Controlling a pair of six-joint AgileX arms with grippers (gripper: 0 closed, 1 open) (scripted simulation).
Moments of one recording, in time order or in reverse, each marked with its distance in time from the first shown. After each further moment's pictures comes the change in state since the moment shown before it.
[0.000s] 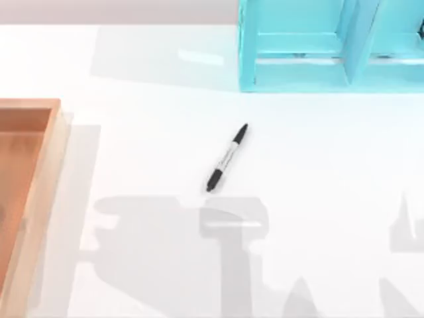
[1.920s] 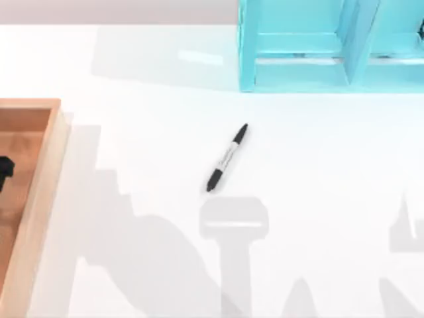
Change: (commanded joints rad) left arm 0.039 0.351 -0.058 0.173 0.001 0.047; right arm 0.000 0.000 0.000 0.000 0.000 0.000
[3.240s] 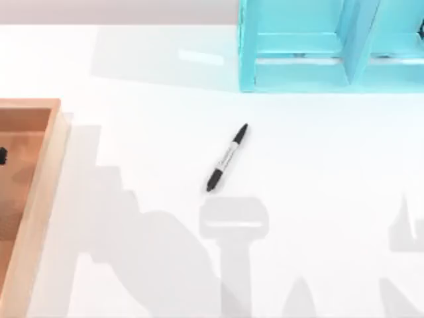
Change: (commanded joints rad) left arm 0.014 -0.005 0.074 -0.079 0.009 -0.017; right arm 0.000 0.000 0.000 0.000 0.000 0.000
